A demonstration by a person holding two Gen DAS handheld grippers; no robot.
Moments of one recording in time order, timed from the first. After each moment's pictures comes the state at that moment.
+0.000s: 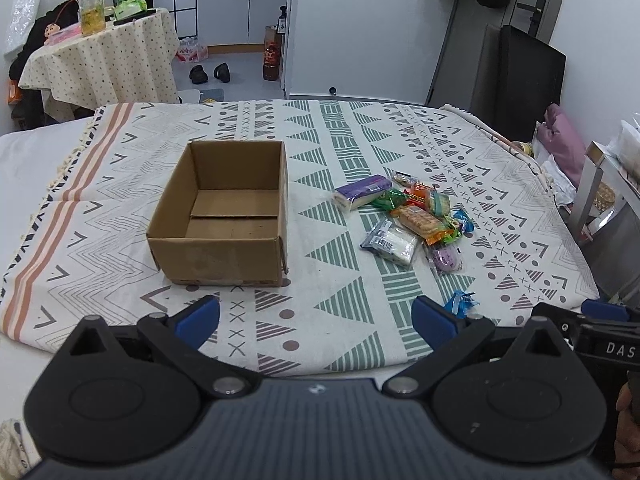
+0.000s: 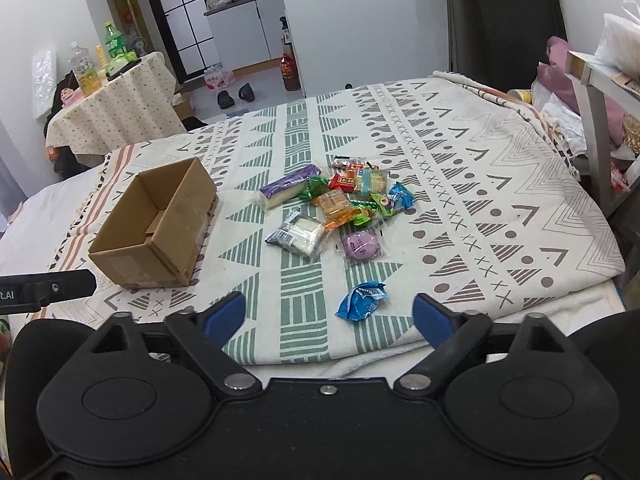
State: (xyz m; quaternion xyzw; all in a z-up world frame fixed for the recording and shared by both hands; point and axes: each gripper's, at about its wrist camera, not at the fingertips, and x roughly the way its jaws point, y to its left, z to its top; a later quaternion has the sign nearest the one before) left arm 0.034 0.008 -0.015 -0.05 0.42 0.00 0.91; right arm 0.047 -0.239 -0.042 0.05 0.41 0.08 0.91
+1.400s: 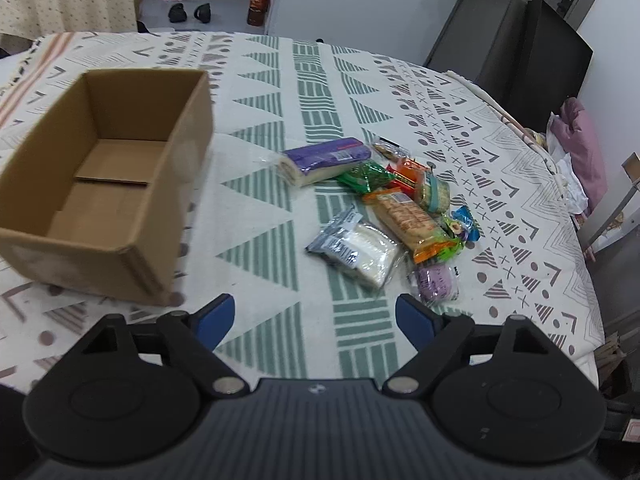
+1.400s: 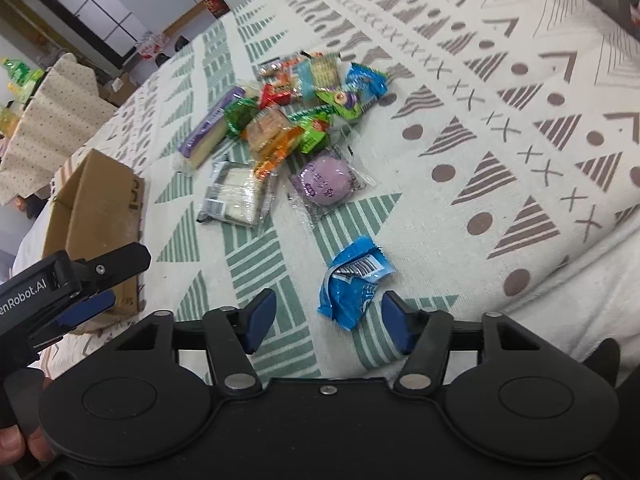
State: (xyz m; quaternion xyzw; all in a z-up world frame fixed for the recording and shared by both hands) left arm 0.167 -0.037 -0.119 -0.13 0.48 -0.02 0.87; right arm 0.152 -0.265 -0.160 0.21 0.54 0.03 0.81
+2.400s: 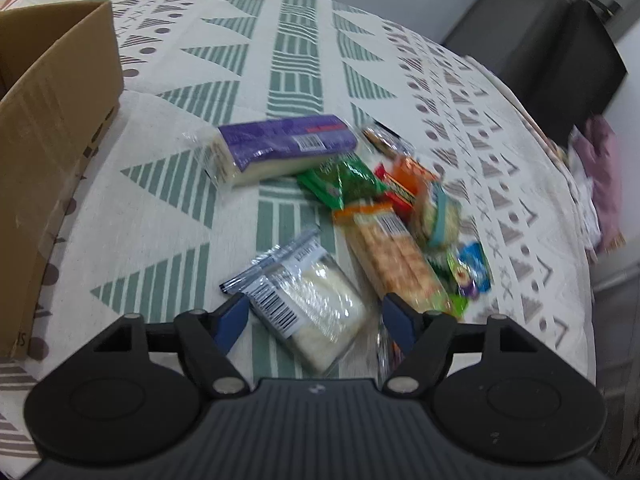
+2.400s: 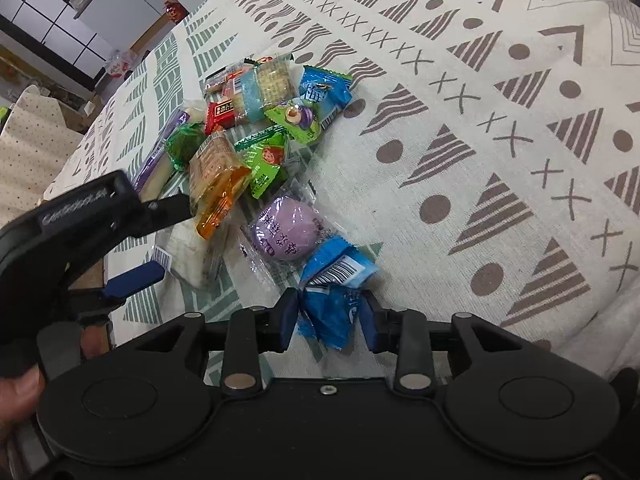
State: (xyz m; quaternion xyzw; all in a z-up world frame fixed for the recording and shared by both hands) left arm 0.267 -0.075 -0.184 -0.20 0.51 -0.02 0.83; right arm 0.198 -0.284 -0.195 0.24 0.55 0.00 0.80
